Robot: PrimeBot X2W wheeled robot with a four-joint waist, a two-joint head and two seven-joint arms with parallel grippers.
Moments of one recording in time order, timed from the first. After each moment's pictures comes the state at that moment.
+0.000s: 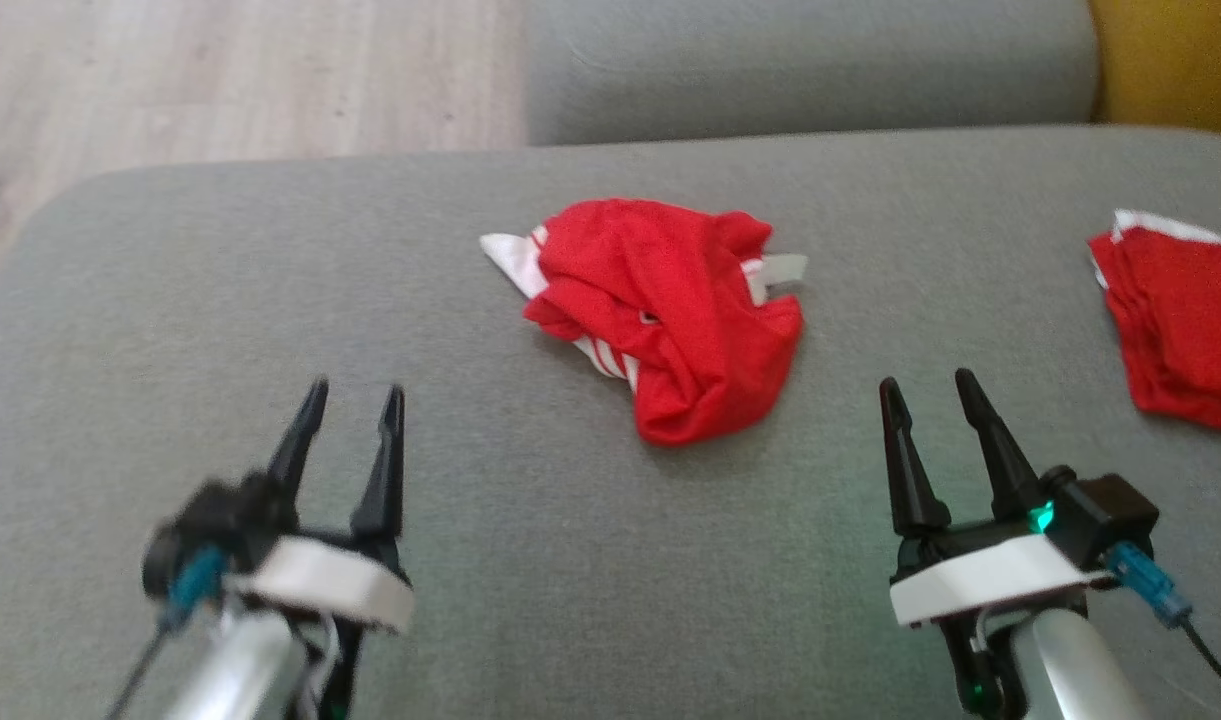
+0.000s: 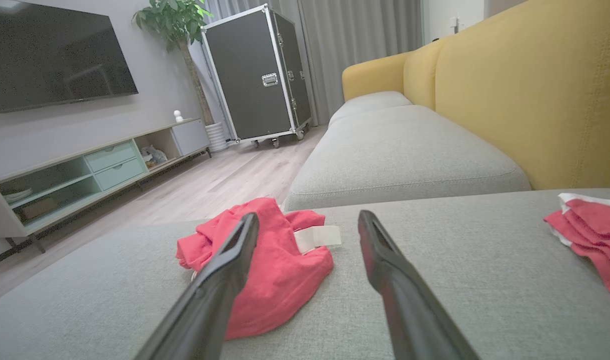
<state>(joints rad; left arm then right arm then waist) -0.27 0.36 -0.58 0.31 -0.63 0.10 -0.25 -0.08 -0.05 0.14 0.25 0.23 0.13 -0.25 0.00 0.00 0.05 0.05</state>
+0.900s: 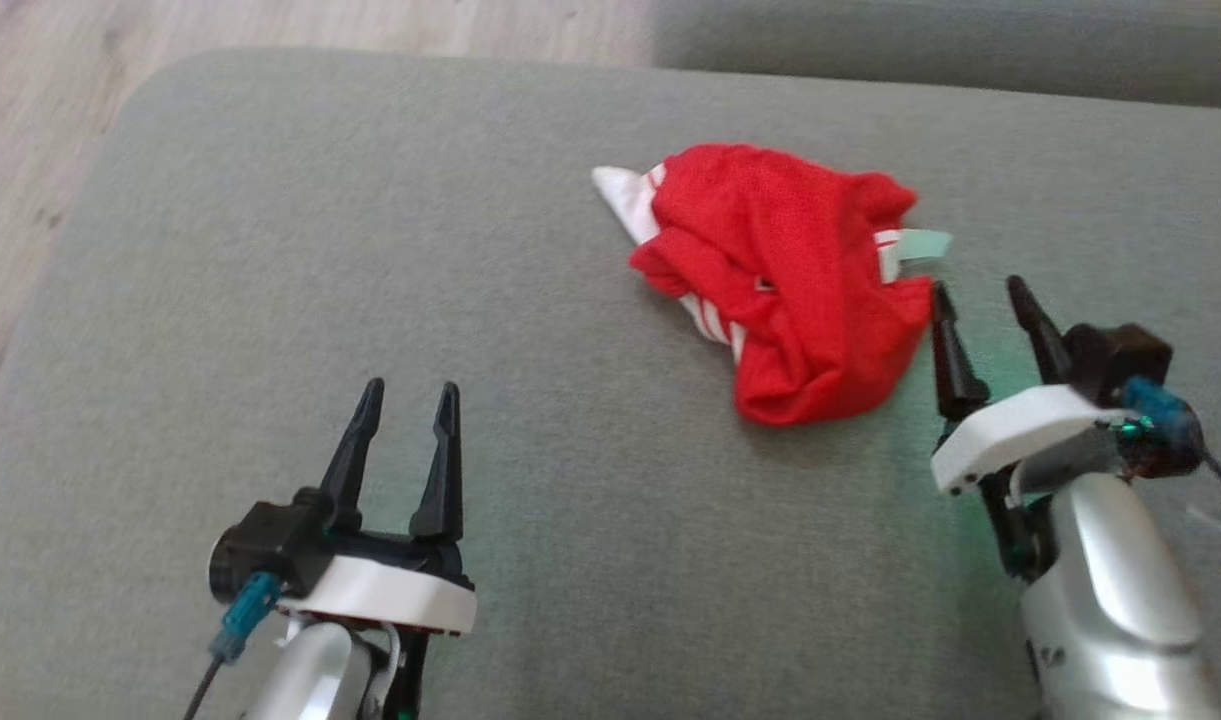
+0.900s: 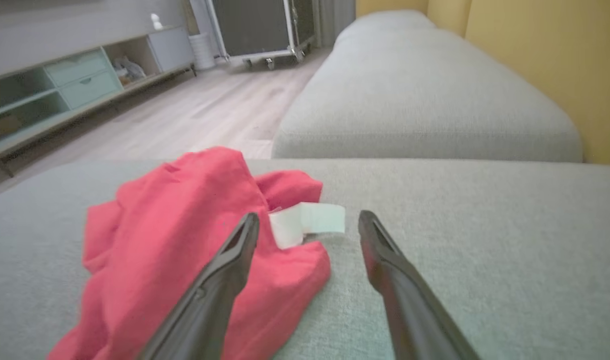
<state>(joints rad) -0.16 0.14 -0.37 0.25 -0.42 -0.01 -0.25 -0.35 -0.05 0.00 0.50 0.09 0.13 -0.11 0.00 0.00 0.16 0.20</state>
